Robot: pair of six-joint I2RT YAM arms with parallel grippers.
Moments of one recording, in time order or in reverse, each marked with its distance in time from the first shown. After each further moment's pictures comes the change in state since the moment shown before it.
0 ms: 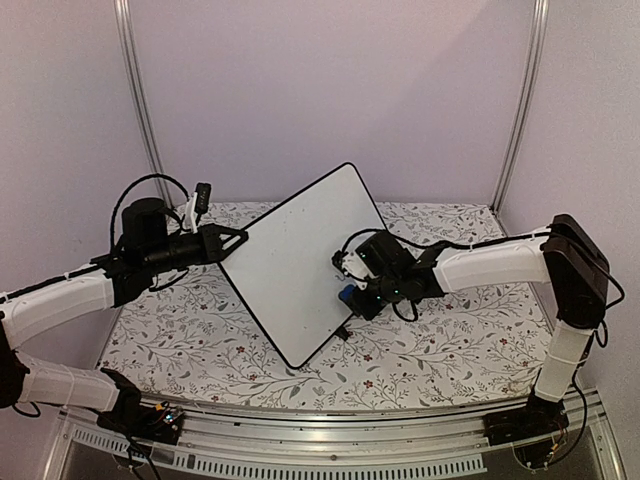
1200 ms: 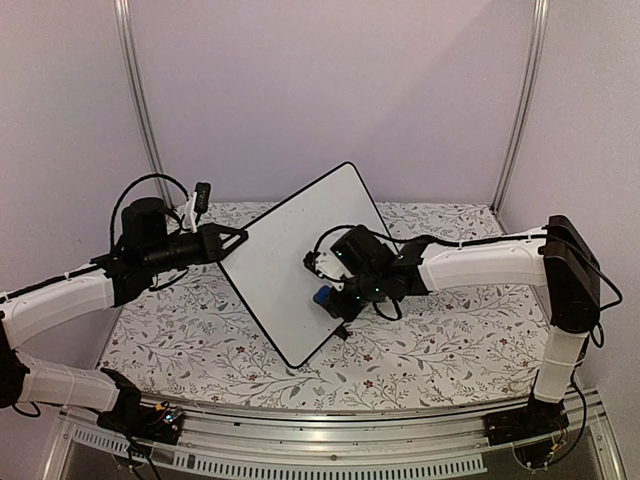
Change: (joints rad) left arm 0.000 0.002 0.000 0.006 0.003 -0.005; right arm 0.100 0.036 0.145 -0.103 -0.040 -0.040
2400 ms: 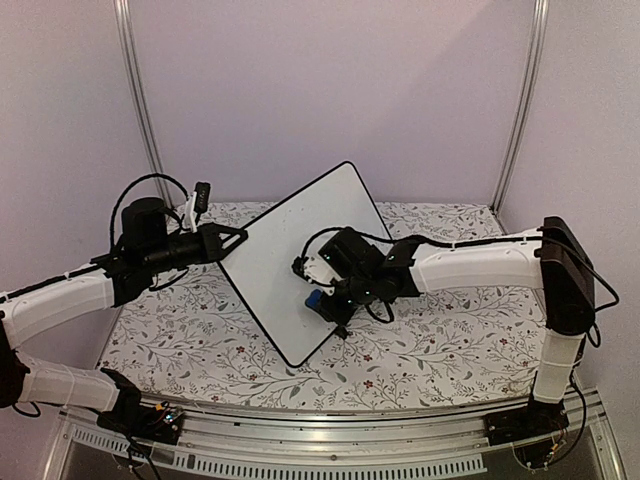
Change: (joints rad) left arm 0.001 0.001 0.000 0.002 -0.004 0.000; right arm 0.044 0.034 0.079 -0.066 0.037 -0.038
